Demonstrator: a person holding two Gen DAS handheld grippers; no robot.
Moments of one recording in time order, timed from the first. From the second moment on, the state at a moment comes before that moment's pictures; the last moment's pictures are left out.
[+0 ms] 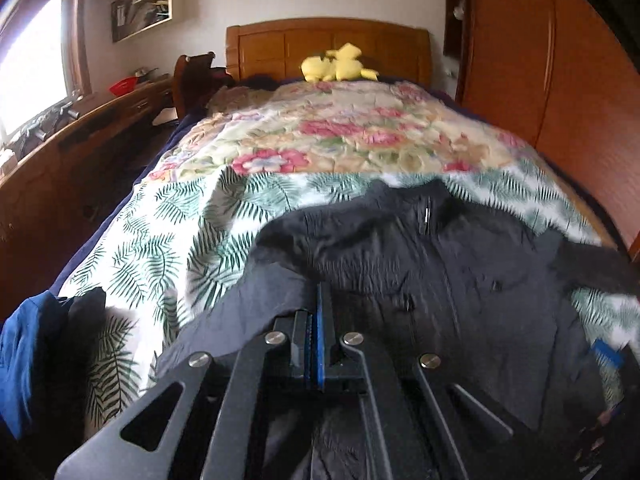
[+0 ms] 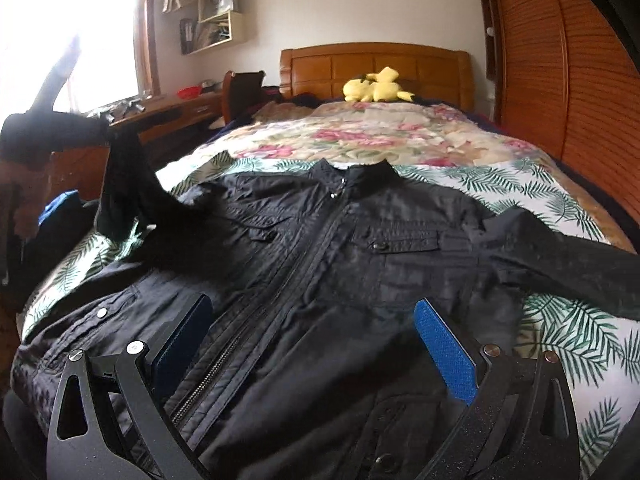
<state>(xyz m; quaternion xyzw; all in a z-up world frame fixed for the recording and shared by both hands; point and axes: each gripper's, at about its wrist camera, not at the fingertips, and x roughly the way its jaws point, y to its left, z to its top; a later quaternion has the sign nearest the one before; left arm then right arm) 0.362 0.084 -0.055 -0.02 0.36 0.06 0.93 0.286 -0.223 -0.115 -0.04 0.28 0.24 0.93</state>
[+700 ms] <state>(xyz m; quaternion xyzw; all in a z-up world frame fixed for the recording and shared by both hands) 0.290 0.064 -0.080 0.06 0.37 -0.01 0.93 0.286 -0.194 -0.126 -0.08 0.28 0.27 0.92</state>
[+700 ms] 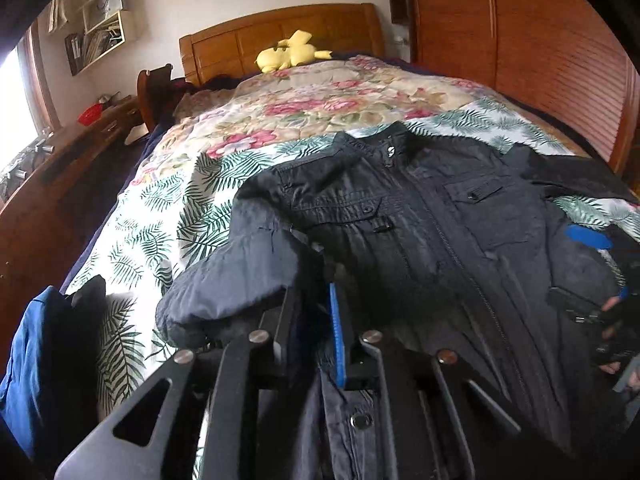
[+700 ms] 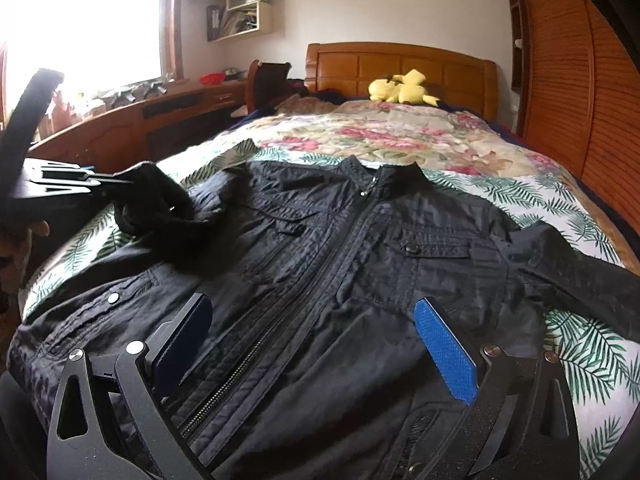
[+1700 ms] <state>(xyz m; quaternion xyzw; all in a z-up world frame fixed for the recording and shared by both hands) 0.324 0.211 -0.182 -0.08 0.44 0.08 0.89 0.286 -0.159 -0.158 -0.11 0.31 0.29 0.90</state>
